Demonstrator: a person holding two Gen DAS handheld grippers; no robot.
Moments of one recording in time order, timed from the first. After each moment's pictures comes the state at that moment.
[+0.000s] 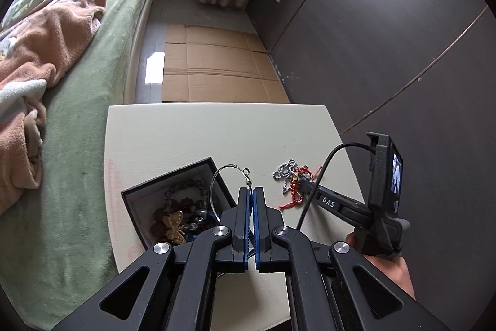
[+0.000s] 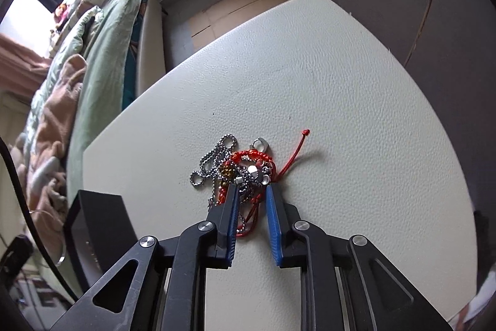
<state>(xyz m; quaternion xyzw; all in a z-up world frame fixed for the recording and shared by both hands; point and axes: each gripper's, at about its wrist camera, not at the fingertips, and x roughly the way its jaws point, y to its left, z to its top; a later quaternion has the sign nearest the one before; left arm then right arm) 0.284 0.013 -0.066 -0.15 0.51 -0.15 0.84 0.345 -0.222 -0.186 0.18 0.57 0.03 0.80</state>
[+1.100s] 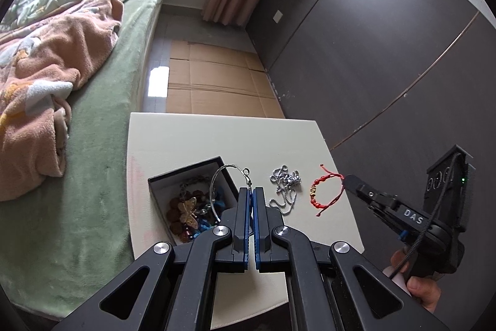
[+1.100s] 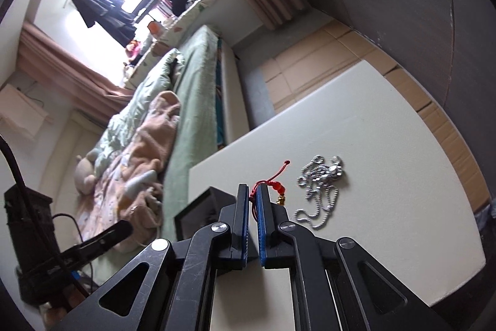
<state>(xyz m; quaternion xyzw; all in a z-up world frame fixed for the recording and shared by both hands) 0.242 0.040 -0.031 -0.17 0.47 -0.15 0.86 0.269 -0.230 -0.072 0.28 0.43 0.16 0.84</state>
